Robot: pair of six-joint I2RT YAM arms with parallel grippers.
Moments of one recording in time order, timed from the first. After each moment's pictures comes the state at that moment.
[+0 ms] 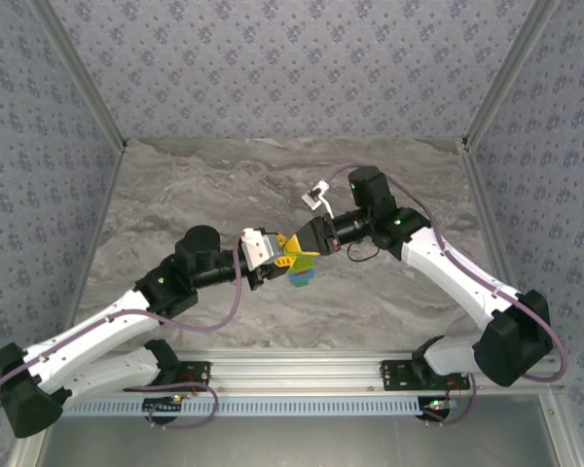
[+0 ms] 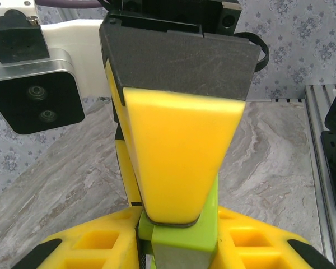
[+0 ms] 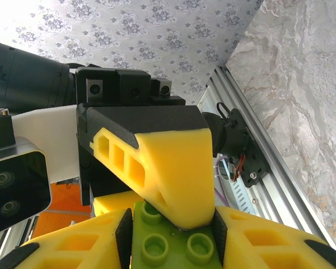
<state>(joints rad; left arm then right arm) -0.89 0.92 0.76 -0.04 0.31 0.27 0.58 1.33 1.12 -0.34 -1.19 0.65</state>
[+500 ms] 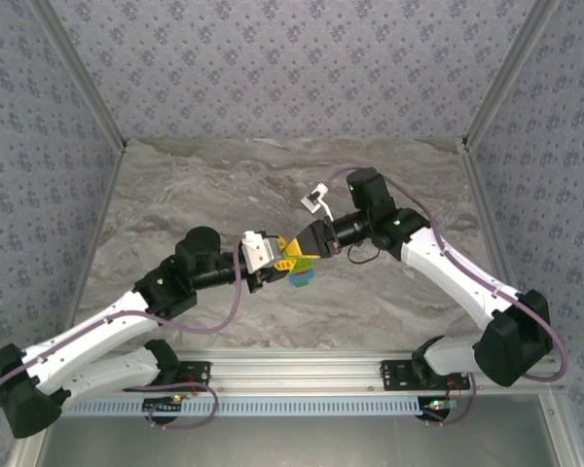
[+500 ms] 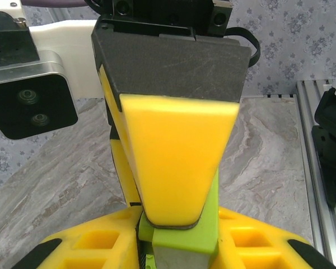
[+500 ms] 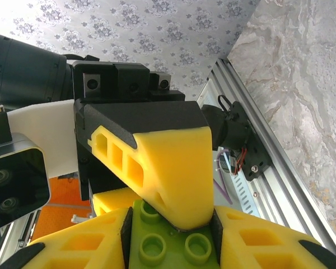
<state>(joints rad) -0.90 0.91 0.76 -0.07 0.32 0.27 0.59 1.33 1.12 -0.39 -1.21 0.61</state>
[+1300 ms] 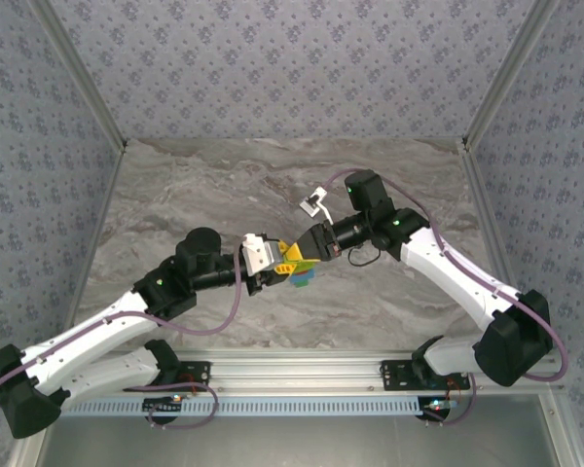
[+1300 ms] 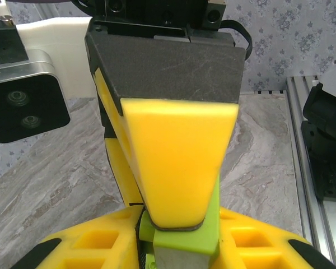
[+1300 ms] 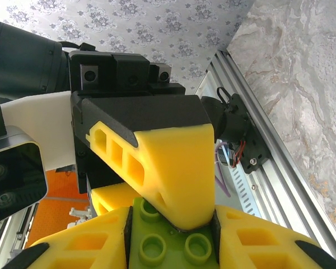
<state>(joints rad) -0.90 0.90 0.76 -0.09 0.35 0.28 0.60 1.33 1.13 -0.46 -1.21 0.55</state>
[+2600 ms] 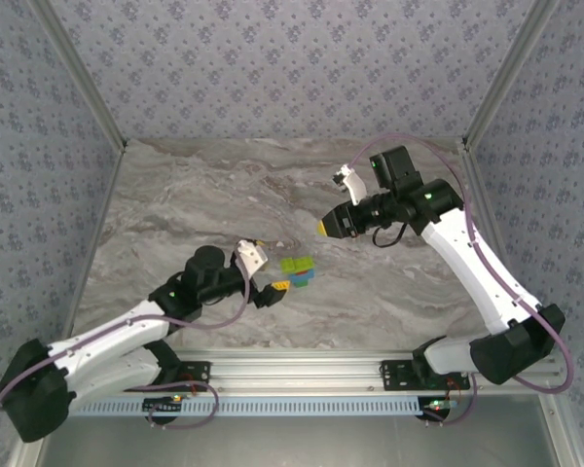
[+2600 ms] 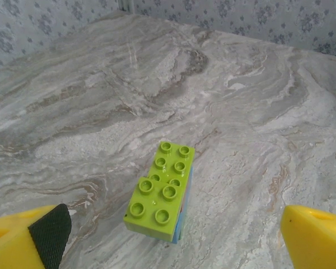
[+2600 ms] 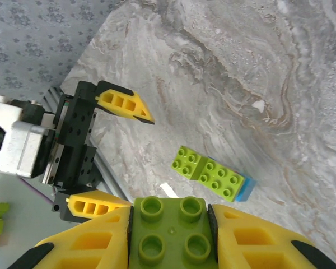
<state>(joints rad) -0.81 0.97 0.45 0.15 0.25 0.09 0.47 1.34 1.45 -1.01 -0.61 0.04</state>
